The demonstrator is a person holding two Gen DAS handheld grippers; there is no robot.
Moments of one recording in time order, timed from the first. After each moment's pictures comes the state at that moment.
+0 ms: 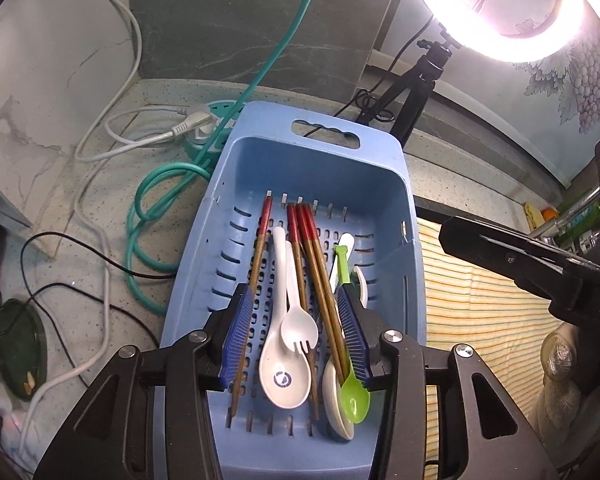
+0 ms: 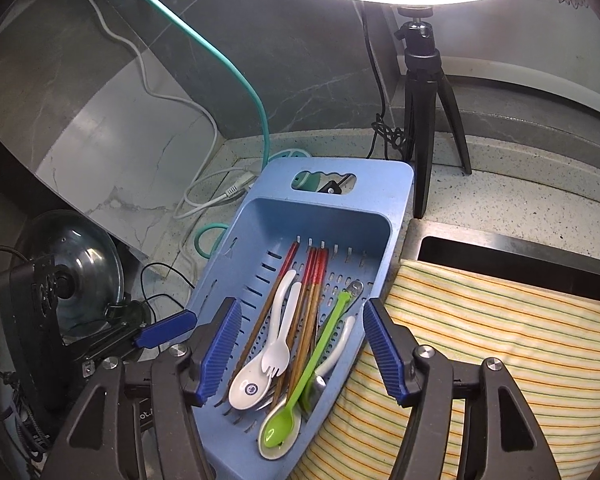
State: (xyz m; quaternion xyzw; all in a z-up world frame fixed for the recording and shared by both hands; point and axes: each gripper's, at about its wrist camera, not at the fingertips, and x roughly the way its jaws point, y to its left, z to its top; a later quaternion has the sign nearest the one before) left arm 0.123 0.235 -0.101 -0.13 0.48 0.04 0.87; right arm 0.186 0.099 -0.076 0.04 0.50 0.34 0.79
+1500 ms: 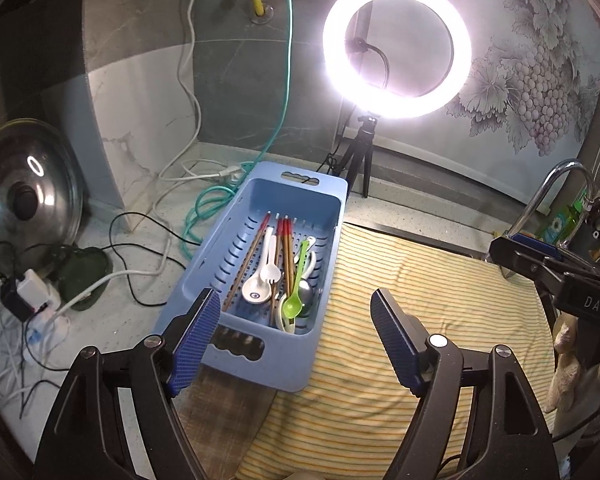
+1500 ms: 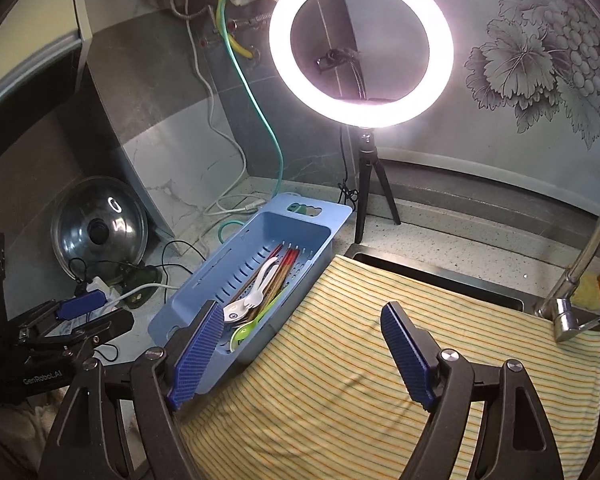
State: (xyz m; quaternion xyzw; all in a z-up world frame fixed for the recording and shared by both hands) left arm -0.047 0.140 -0.005 -0.11 0.36 0.12 0.92; right arm 0.062 -0.058 0.020 -0.02 0.37 0.37 0.85
